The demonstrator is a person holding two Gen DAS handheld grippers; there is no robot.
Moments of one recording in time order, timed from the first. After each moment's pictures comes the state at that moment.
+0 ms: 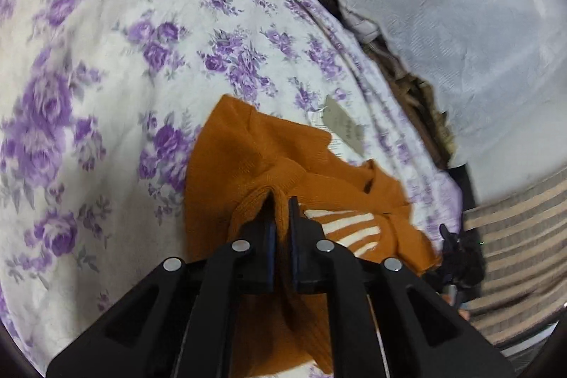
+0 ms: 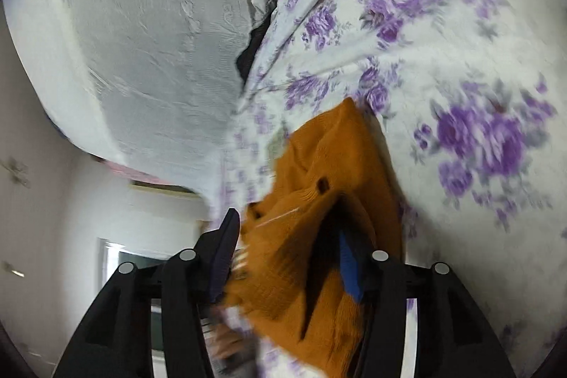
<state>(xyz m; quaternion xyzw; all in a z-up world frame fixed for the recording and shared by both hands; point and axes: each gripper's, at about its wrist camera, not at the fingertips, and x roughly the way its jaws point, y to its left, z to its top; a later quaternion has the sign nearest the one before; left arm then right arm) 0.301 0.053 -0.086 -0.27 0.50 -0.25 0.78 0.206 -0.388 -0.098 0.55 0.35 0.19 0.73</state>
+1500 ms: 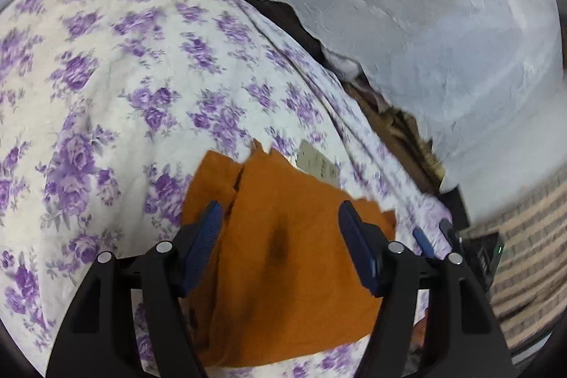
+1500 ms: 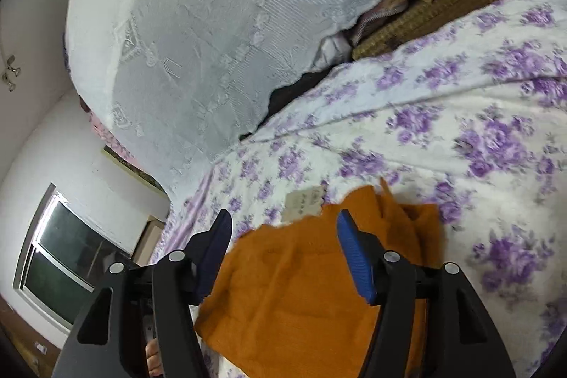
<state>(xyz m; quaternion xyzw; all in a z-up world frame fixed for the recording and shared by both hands) 0.293 0.050 -0.036 -0.26 0.44 -0.24 0.83 0.222 -0.343 -0.021 0.37 0.30 0.14 0.87</state>
